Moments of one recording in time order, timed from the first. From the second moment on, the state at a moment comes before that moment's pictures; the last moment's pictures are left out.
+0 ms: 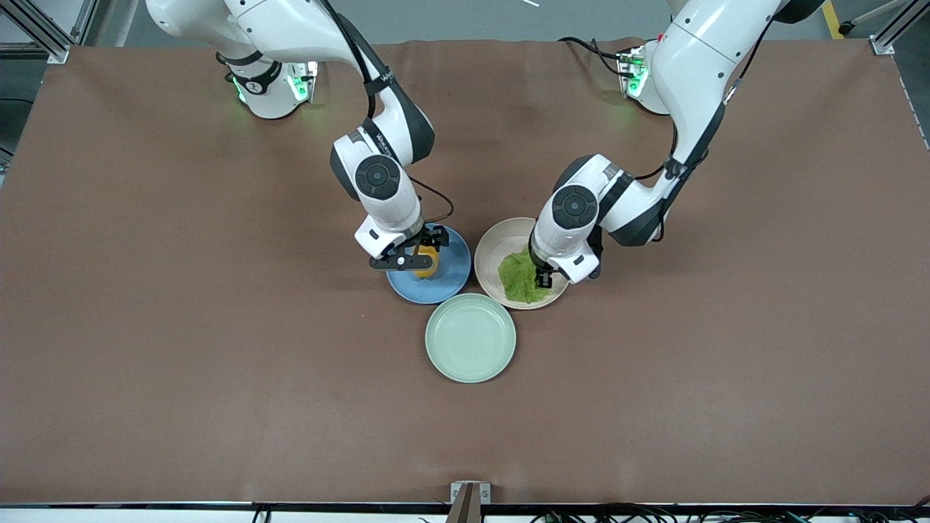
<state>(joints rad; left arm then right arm) -0.30 0.59 -0.34 -1.87 0.18 2.39 -2.18 0.82 0.51 -0.14 -1.88 0.22 2.39 0.56</state>
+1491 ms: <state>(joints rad) -0.27 0.38 -0.34 -1.83 0.21 2.20 -1.92 0.80 0.45 -0.18 -1.83 0.24 2.21 0.56</state>
